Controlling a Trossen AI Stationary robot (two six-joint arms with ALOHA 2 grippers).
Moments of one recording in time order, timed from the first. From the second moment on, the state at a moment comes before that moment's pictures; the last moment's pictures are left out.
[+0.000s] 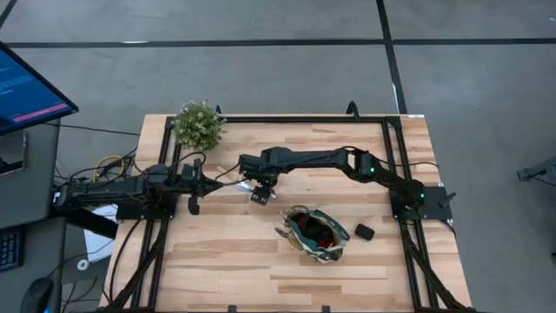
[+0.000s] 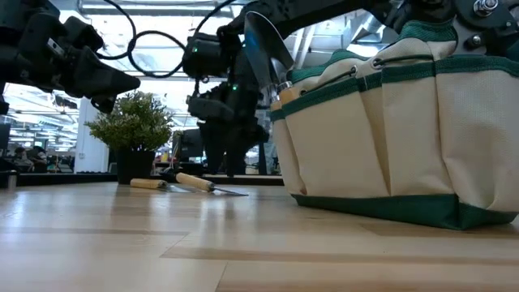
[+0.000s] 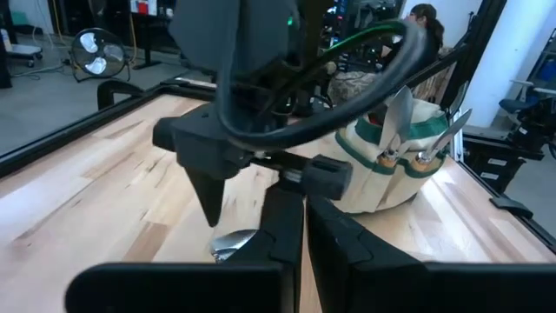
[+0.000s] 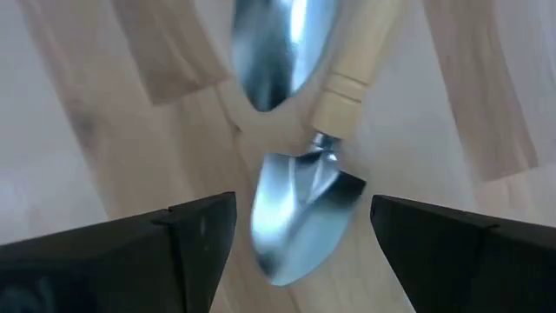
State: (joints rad) left arm 0.09 0.02 0.01 0.08 0.04 -0.11; right arm -0.10 2.46 2.19 -1.04 -0.01 0.23
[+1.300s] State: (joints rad) left arm 0.09 0.08 0.01 0.11 0.04 -0.11; right arm -0.06 2.35 2.17 -1.07 0.08 0.21
